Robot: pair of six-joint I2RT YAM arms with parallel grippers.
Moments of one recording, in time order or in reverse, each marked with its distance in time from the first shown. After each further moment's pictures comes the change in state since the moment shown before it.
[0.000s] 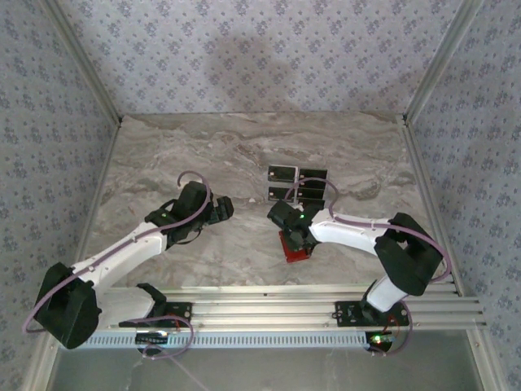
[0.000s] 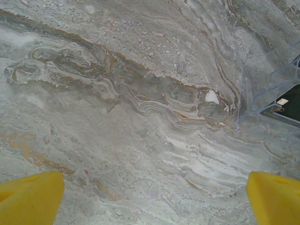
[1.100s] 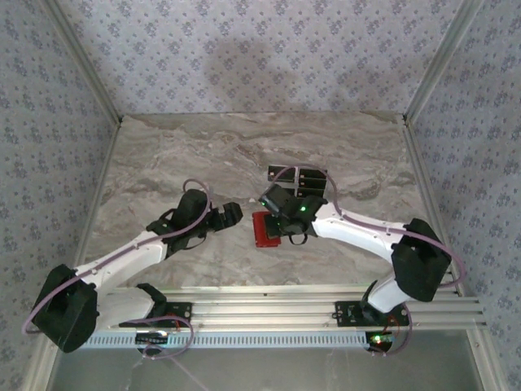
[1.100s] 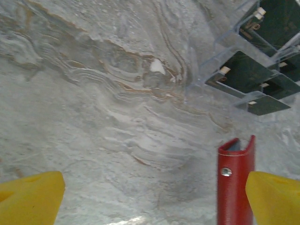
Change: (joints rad) left arm -0.020 -0.029 -0.143 0.248 0.224 -0.088; right arm 0.038 -0.050 0.170 0.110 -0.167 0.029
